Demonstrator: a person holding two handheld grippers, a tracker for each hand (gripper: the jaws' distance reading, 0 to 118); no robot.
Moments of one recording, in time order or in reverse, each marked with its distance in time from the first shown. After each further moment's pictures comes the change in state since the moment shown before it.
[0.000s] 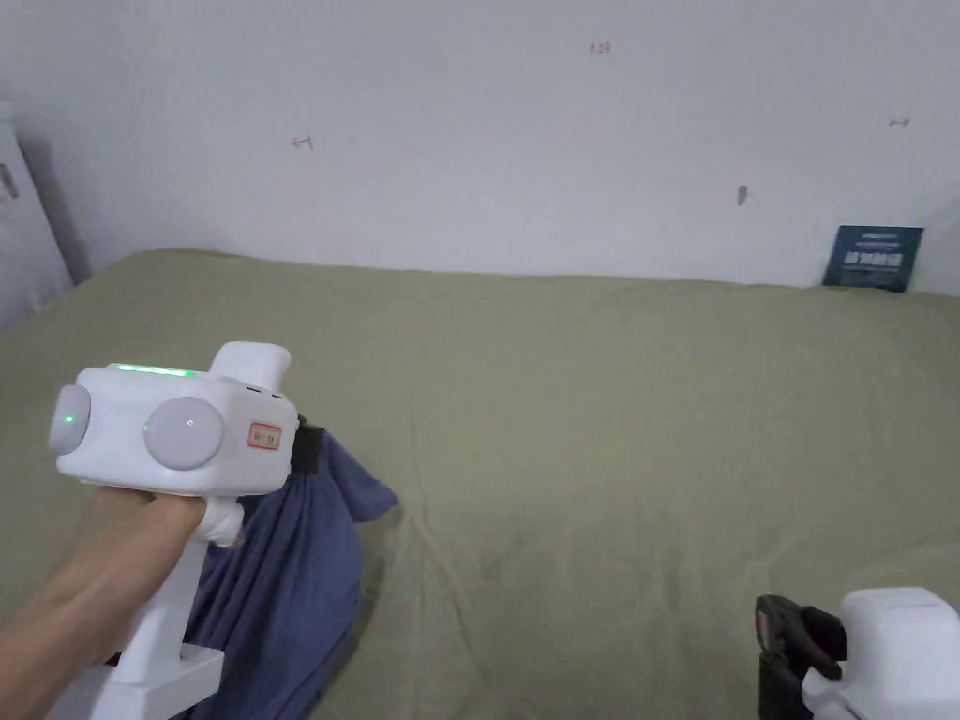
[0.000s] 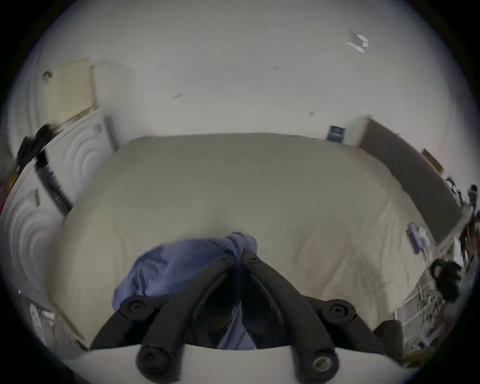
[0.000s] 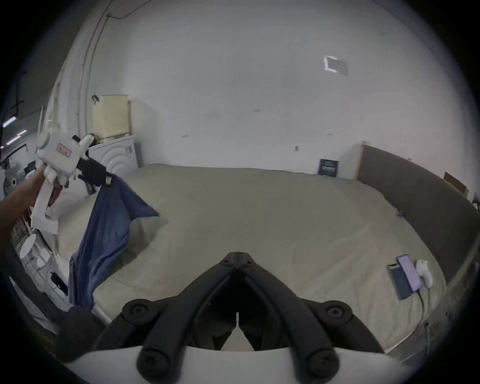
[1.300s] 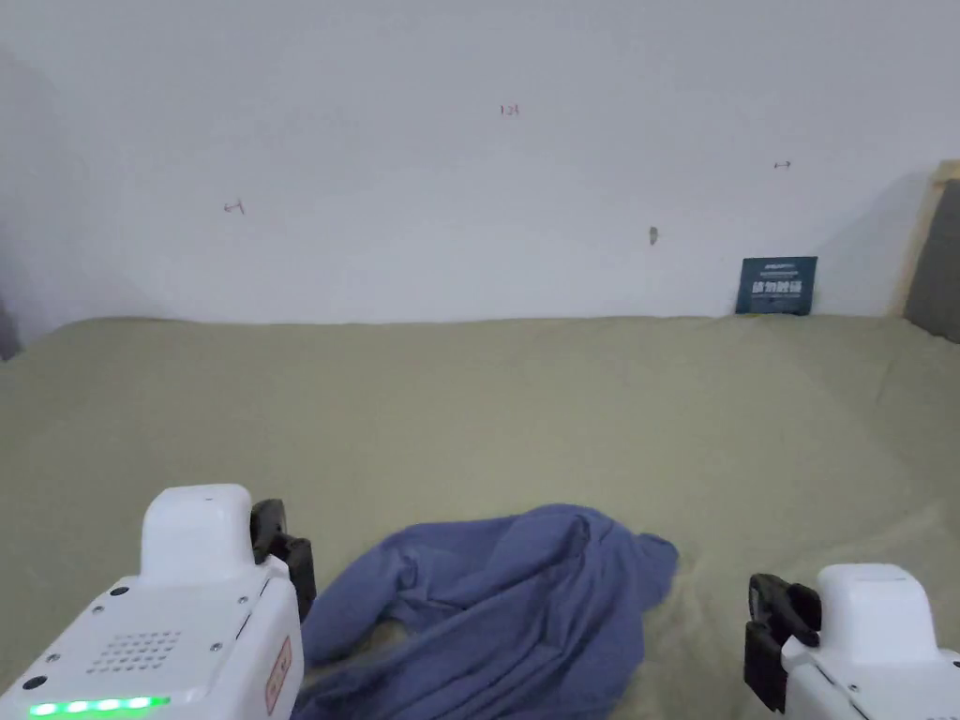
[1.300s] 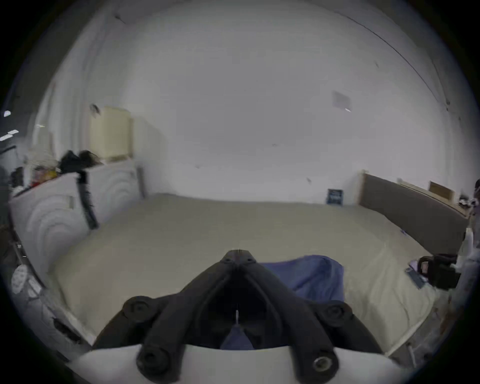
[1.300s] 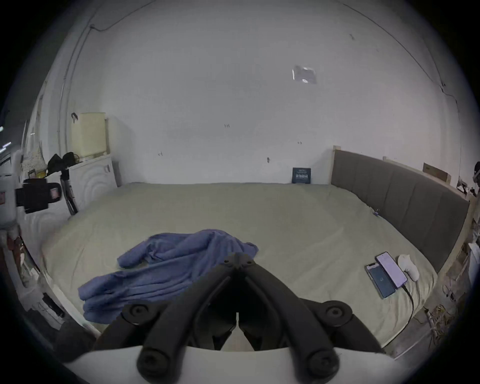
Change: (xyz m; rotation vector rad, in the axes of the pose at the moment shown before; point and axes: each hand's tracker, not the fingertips) left arm 0.083 -0.114 0.129 0.505 0.241 0.075; right arm 0.024 0.006 0.020 0.093 -0.099 -0.067
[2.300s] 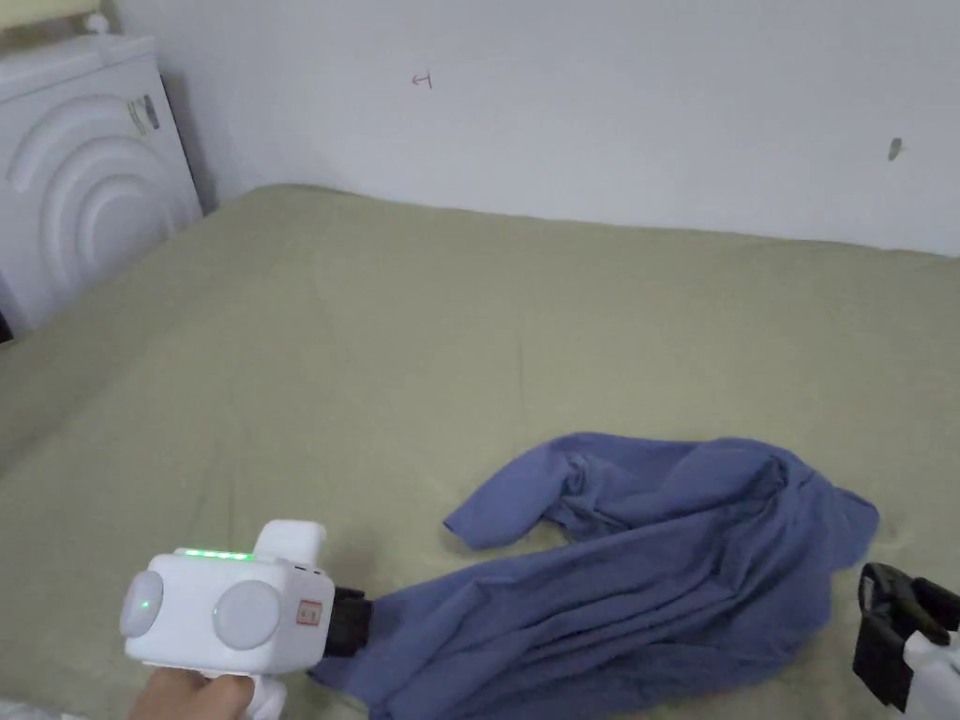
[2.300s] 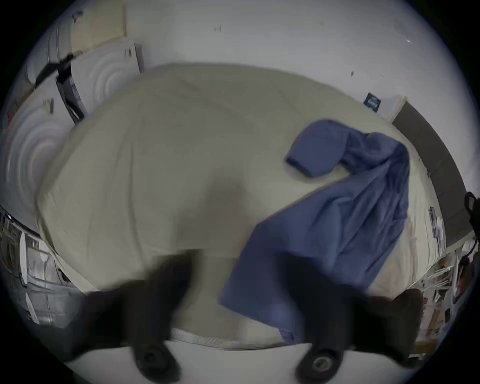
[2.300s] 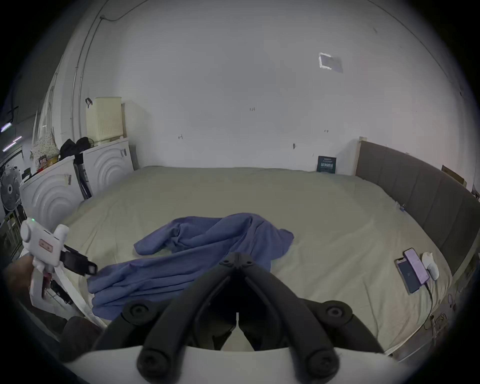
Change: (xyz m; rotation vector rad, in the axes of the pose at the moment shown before) left arm -0.130 -0.147 -0.131 -0.863 -0.046 0.085; right arm -0.052 -0.022 -0.048 -0.103 0.106 0.033
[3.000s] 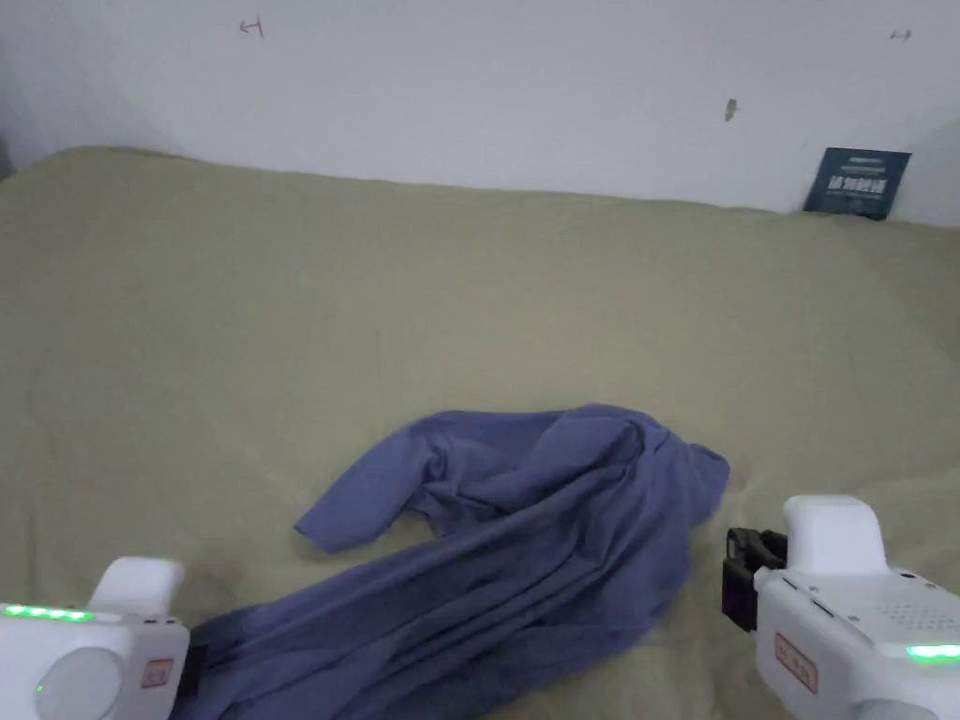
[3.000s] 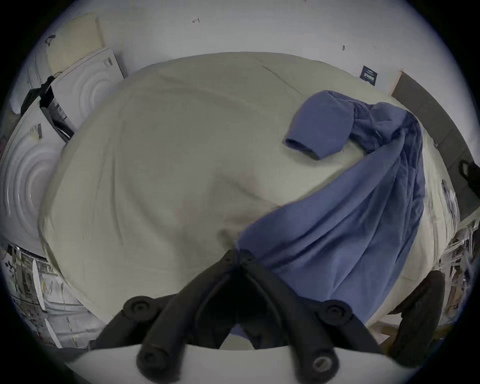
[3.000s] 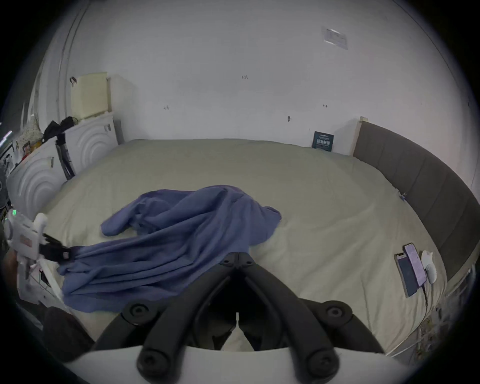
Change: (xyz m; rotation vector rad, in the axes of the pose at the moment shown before) left arm 0.013 0.004 -0.016 0.027 0.093 -0.169; right arm 0.044 -0.004 -0.075 -0.177 -0.069 0.032
